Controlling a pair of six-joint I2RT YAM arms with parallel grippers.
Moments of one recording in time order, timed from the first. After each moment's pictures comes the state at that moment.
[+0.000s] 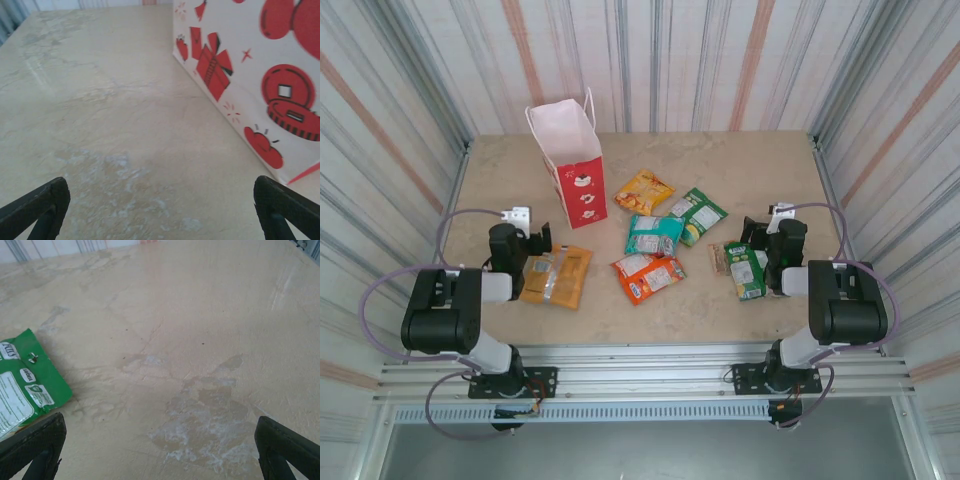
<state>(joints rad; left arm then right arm) -0.02 1.52 0.39 0.72 0.01 0.06 -0.05 1.54 0.39 0.74 -0.02 0.10</state>
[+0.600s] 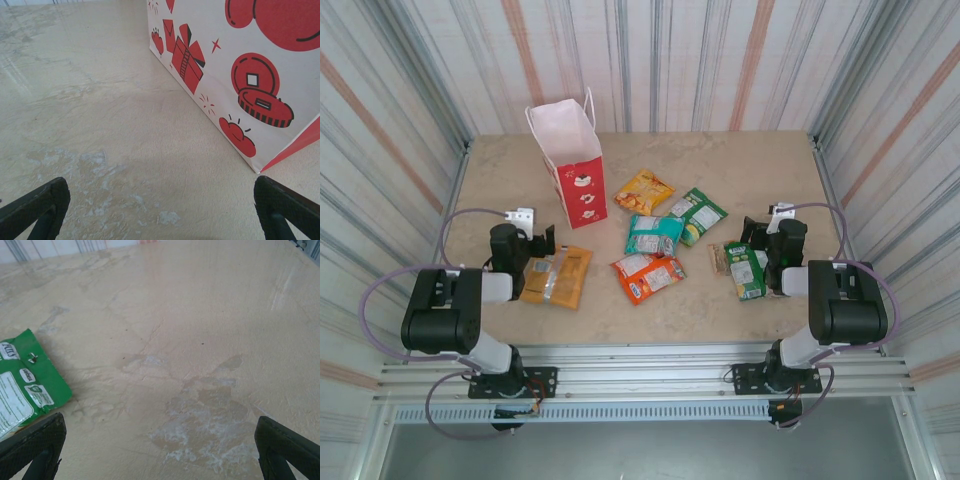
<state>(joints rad) -0.02 1.52 0.39 0.70 0.07 0.07 -0.05 1.54 0.39 0.74 -0.02 0.10</state>
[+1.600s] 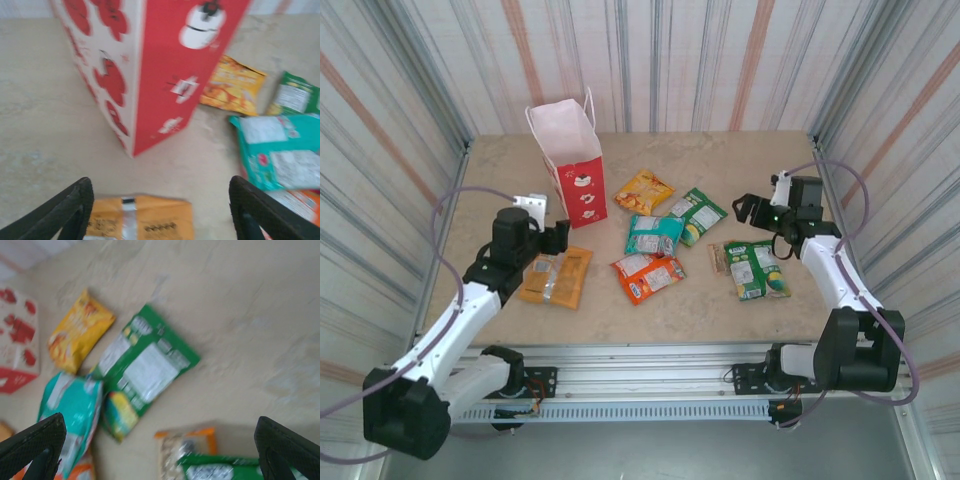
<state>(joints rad) -0.32 0.95 0.67 -0.23 0.01 -0.15 -0.02 1.27 0.88 -0.37 -0.37 0.28</state>
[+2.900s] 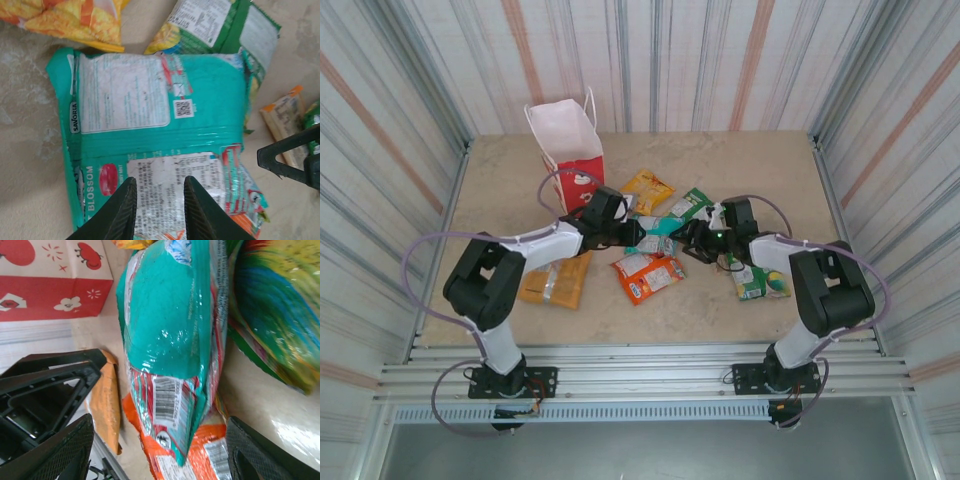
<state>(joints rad) -0.60 1.78 1.08 -0.12 0.25 -0.45 0.30 1.65 0.75 0.10 -0.70 0.89</state>
